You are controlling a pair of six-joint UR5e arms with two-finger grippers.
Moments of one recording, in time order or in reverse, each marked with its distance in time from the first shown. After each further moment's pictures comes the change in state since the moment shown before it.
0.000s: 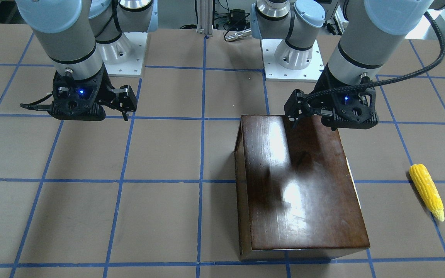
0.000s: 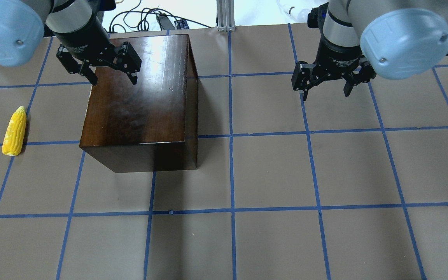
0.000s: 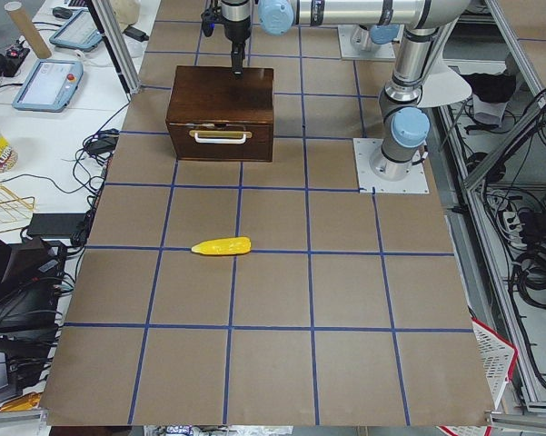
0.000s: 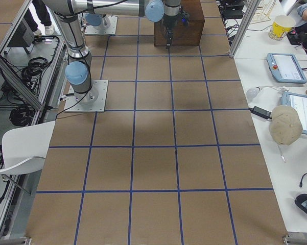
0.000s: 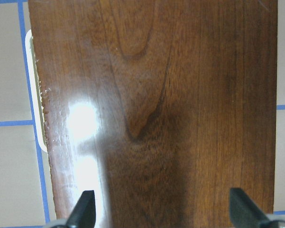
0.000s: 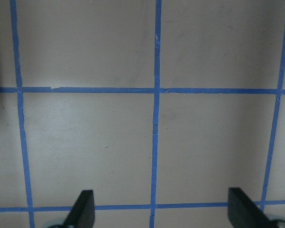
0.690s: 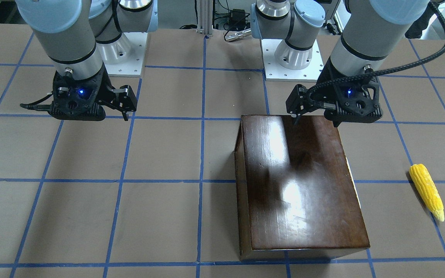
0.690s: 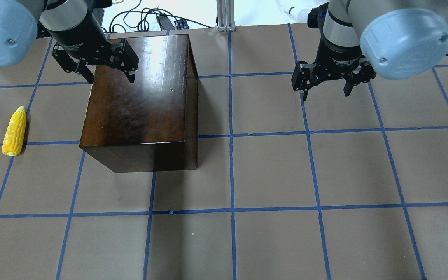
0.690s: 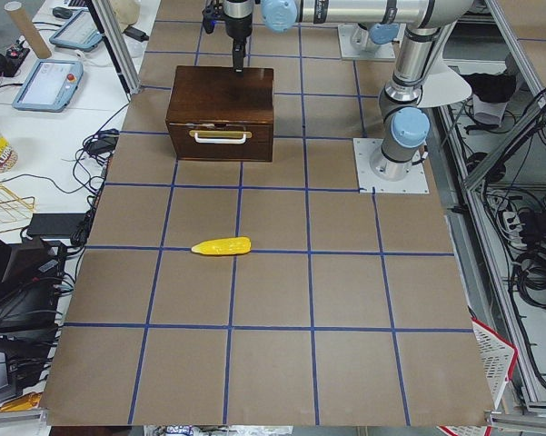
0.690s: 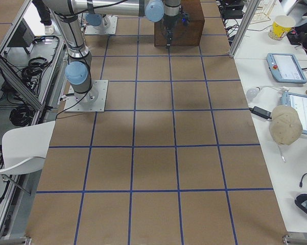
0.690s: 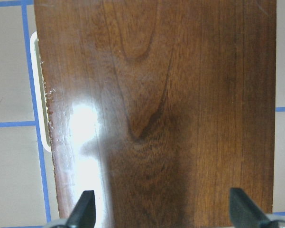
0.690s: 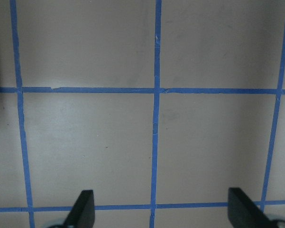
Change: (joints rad) left arm 0.002 0.015 0.002 -0.008 0.002 -0.001; right arm 0.000 0.000 0.000 0.000 0.000 0.000
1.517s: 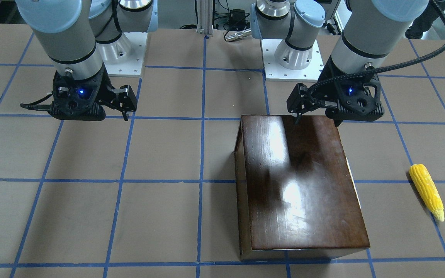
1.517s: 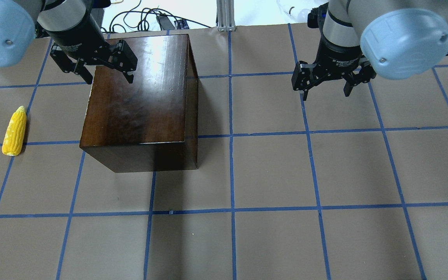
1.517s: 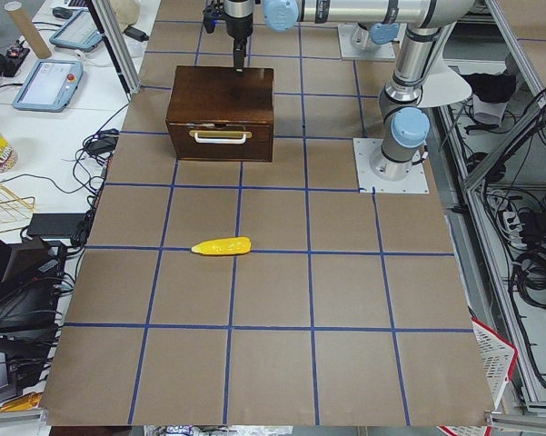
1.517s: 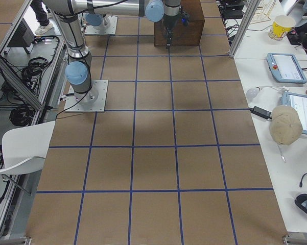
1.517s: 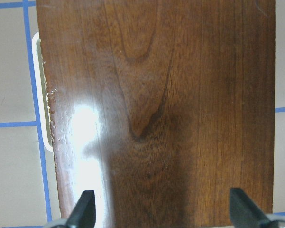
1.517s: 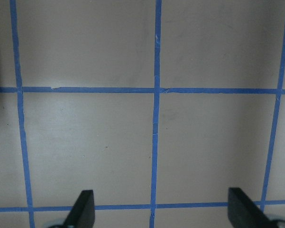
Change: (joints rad) left arm 0.004 0.006 -0.003 -0.001 0.003 0.001; right arm 0.000 0.000 0.000 0.000 0.000 0.000
